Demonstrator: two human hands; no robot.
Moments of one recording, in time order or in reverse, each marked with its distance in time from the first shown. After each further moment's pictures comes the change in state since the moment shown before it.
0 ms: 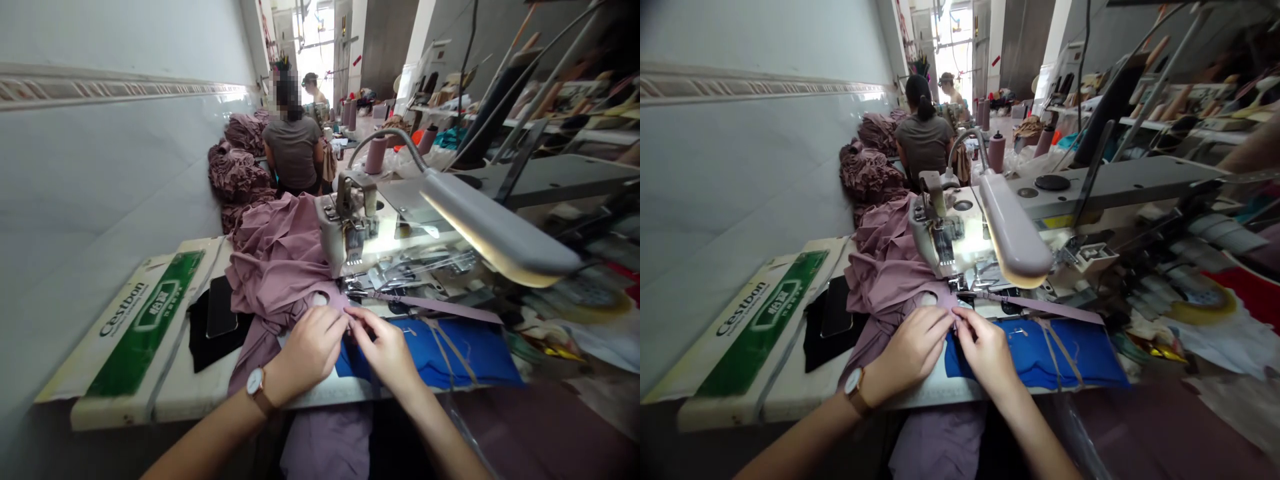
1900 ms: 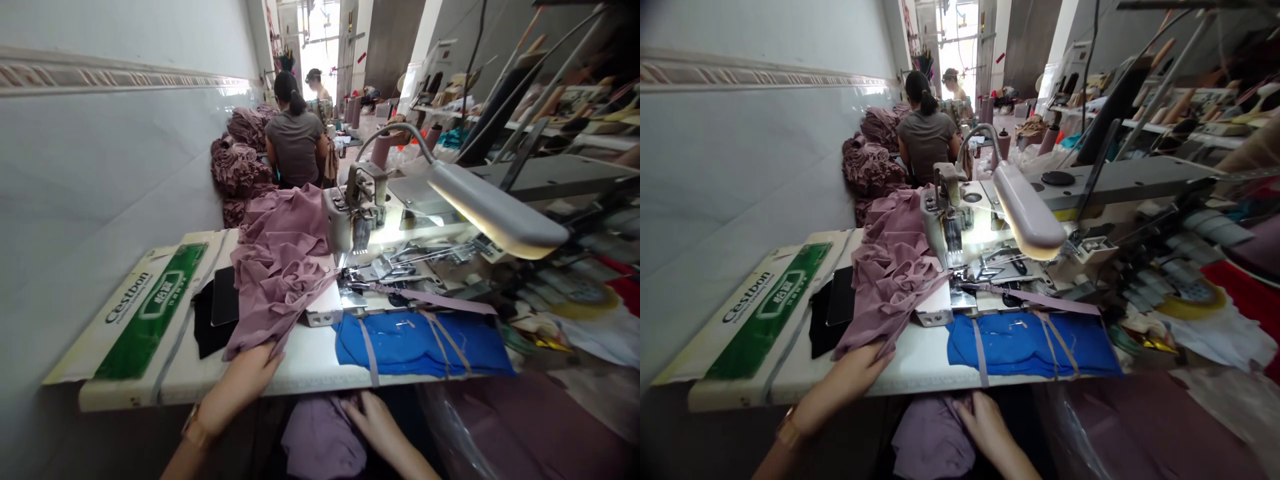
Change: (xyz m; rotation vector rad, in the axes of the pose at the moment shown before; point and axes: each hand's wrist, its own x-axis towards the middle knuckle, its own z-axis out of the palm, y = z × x) left_hand -0.103 -0.025 -0.020 -0.191 -0.473 -0.819; right_hand -0.138 0.108 0.058 -0.257 -0.495 0.270
